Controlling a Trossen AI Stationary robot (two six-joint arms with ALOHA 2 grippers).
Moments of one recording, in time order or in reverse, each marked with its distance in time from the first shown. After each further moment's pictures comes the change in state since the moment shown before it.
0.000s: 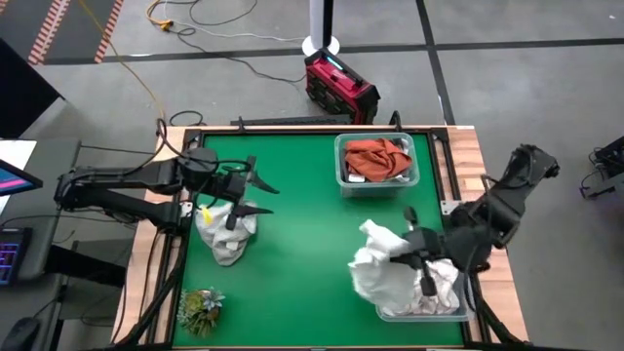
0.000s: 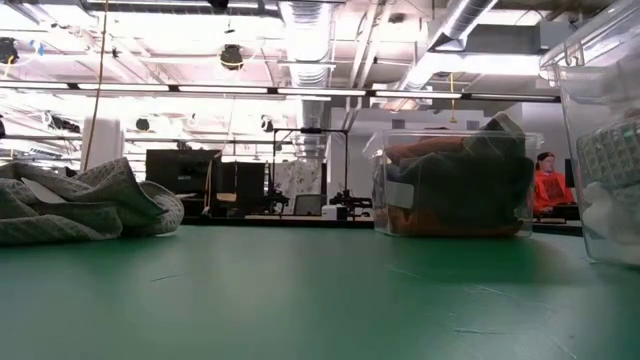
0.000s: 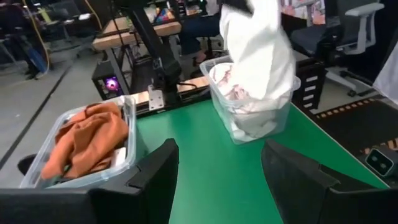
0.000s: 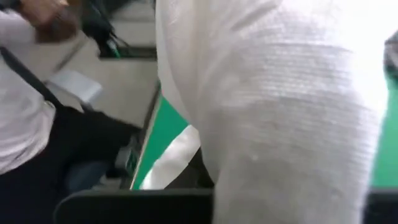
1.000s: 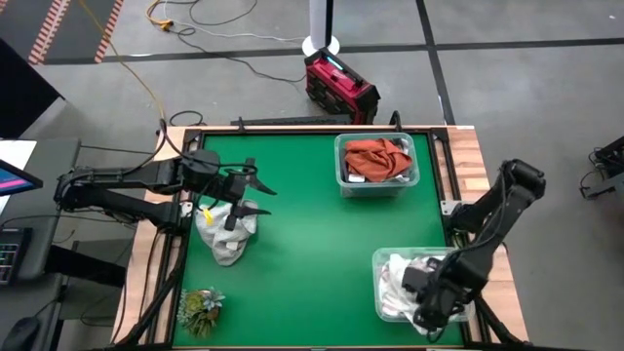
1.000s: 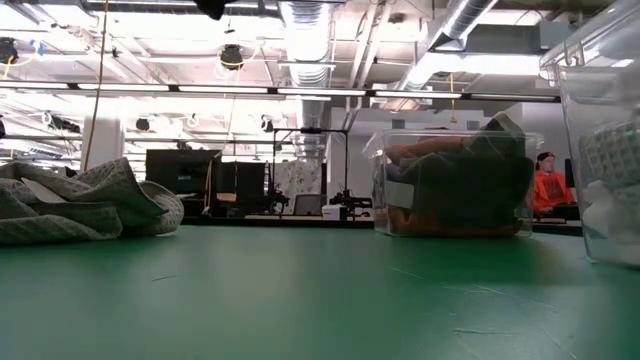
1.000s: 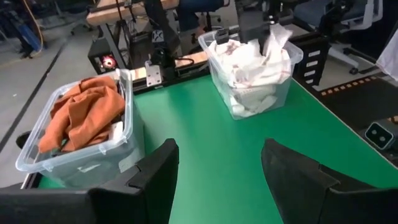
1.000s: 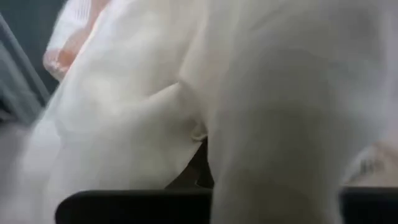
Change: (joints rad) left arm 0.000 -0.004 0.000 -0.100 -0.022 0.024; right arm 0.168 0.278 -0.215 -0.237 -0.582 0.877
